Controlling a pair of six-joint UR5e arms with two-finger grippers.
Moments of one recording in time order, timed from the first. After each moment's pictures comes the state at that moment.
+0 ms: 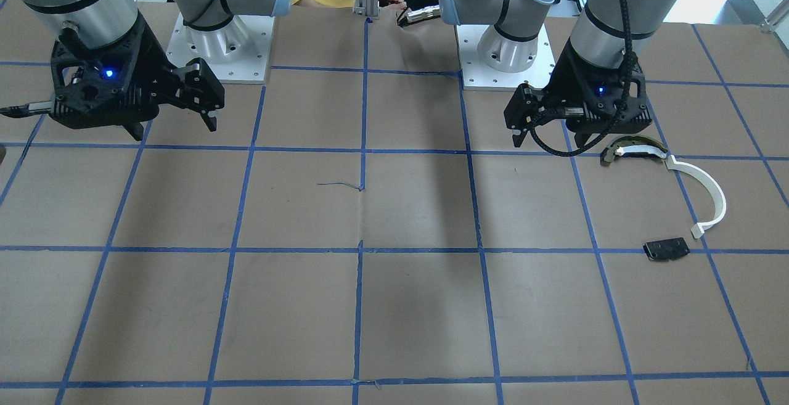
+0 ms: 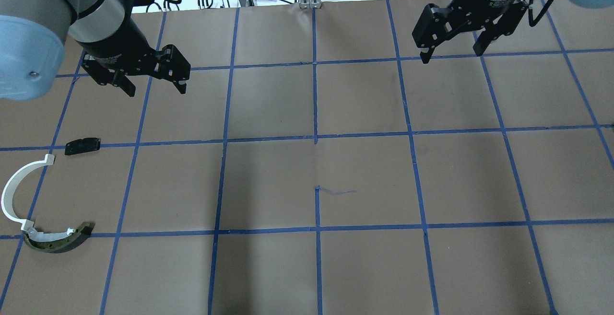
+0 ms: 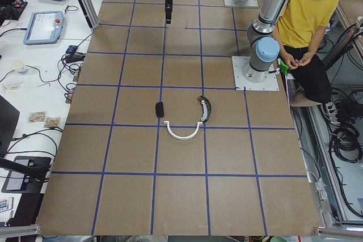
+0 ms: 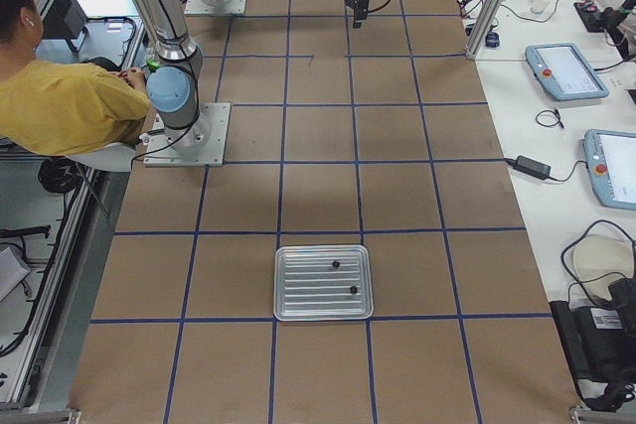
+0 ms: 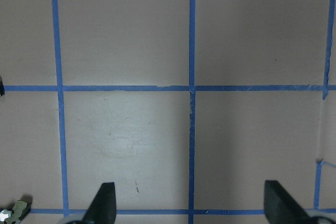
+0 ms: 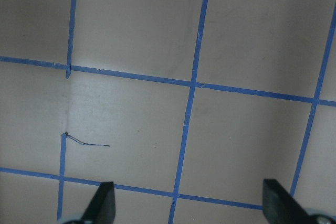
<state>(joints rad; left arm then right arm) -1.52 -1.57 -1.63 -1.47 1.57 0.04 1.56 -1.48 1.43 -1.49 -1.52 -0.15</state>
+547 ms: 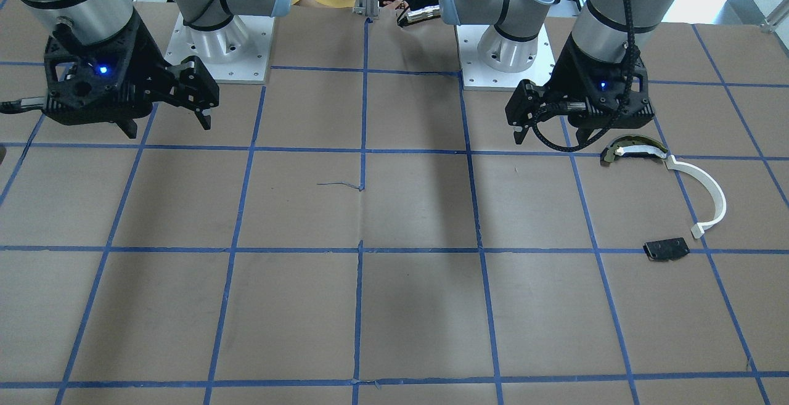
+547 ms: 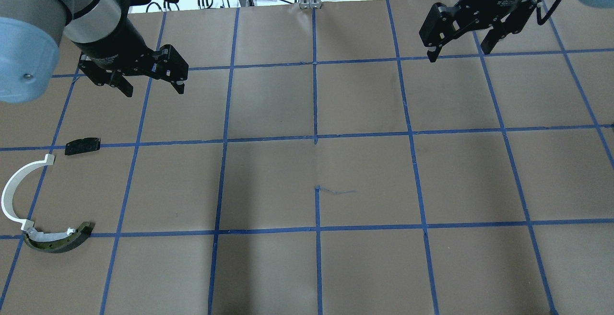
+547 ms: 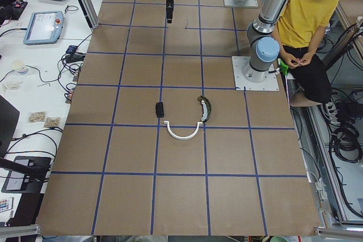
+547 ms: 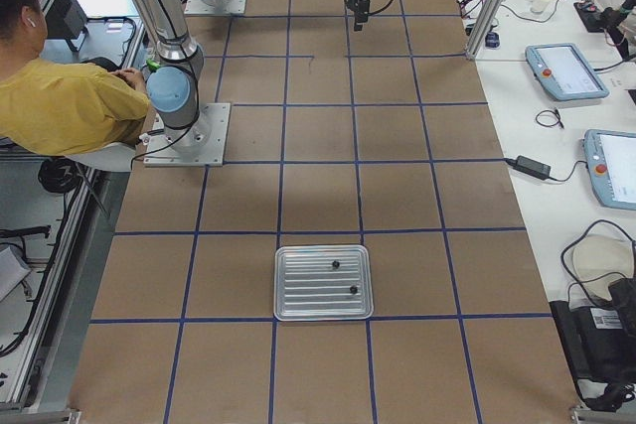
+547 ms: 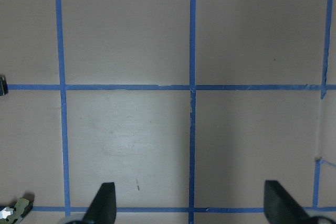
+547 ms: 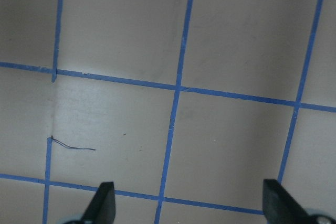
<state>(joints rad) -1.52 -1.56 -1.64 -1.47 1.57 0.04 1.50 -1.49 1.43 -1.51 -1.54 -0.22</state>
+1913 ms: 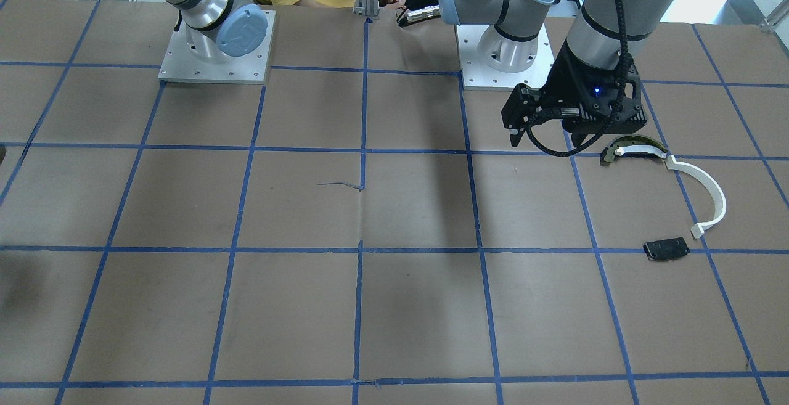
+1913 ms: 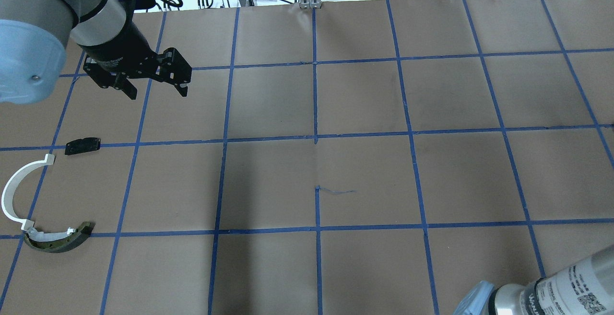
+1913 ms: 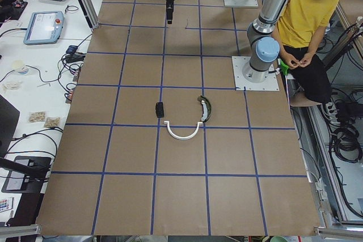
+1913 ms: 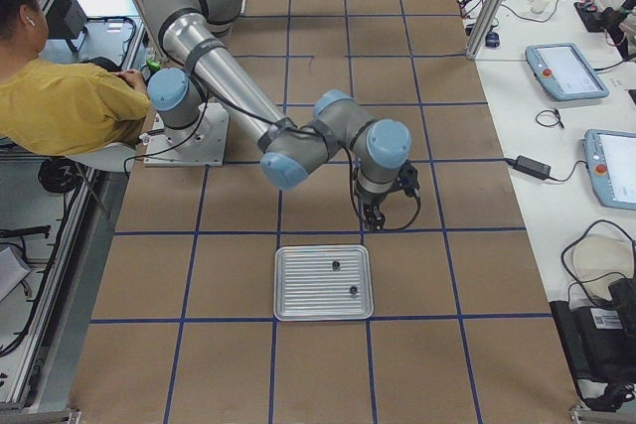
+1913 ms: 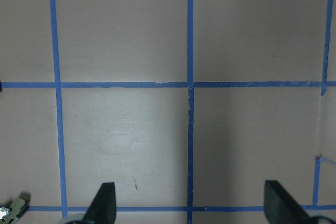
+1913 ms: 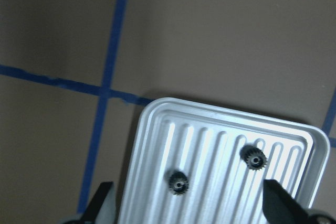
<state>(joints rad) -1.52 -1.57 -1.65 -1.46 1.57 0.04 0.68 -1.02 1.43 -2.01 -1.60 -1.11</state>
